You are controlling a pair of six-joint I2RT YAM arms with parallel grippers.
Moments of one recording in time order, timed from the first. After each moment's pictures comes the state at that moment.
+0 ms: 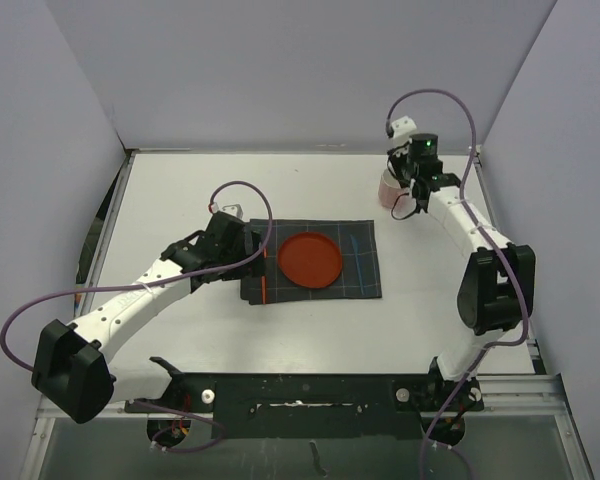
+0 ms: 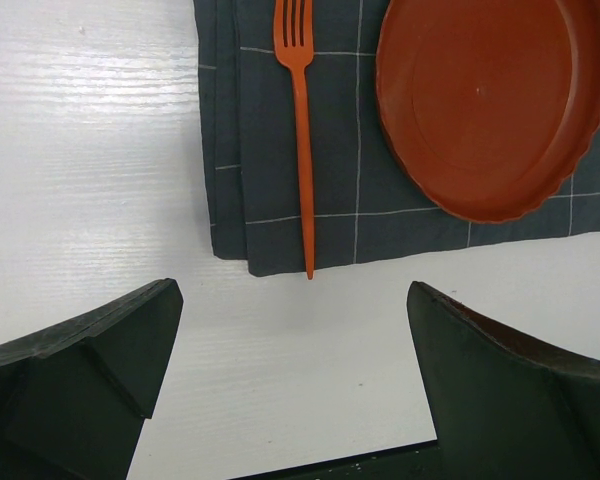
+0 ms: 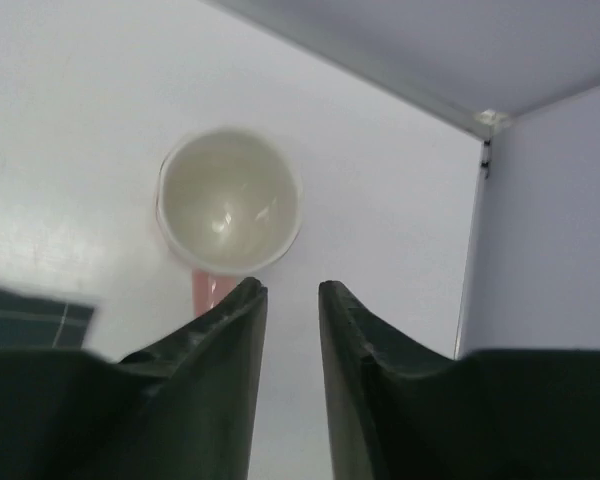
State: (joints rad) left arm -0.59 1.26 0.95 -0.63 -0.15 -0.63; right arm 0.16 1.72 1.32 -0.19 0.19 -0.37
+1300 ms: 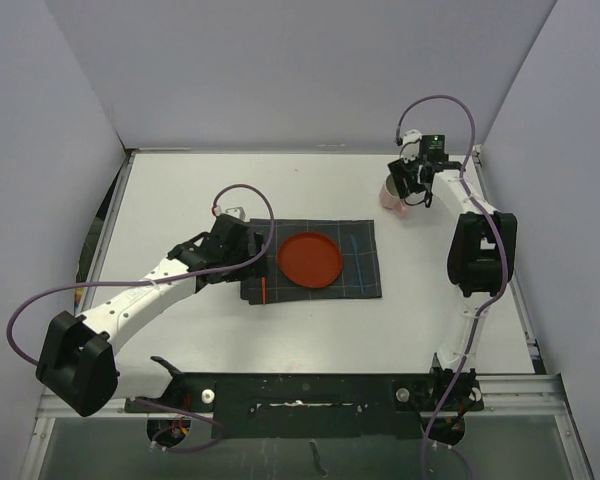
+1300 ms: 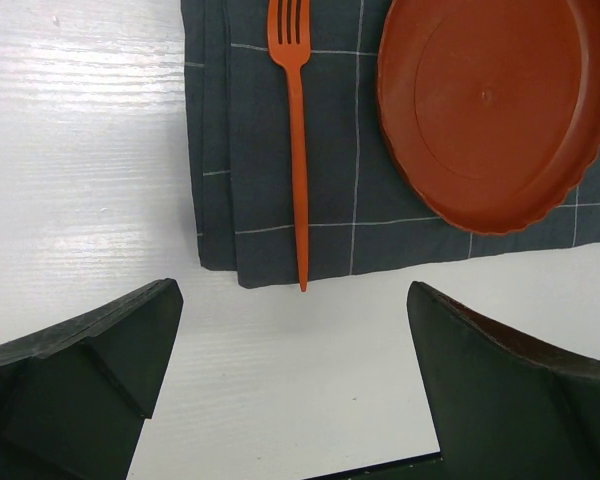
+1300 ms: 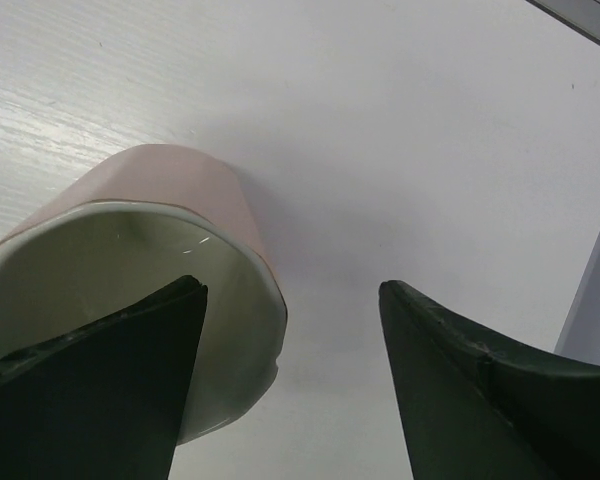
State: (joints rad) left arm -0.59 1.30 0.92 -0.57 -0.15 -0.66; right arm 0.03 2.08 1.69 -0.42 0.00 -0.40
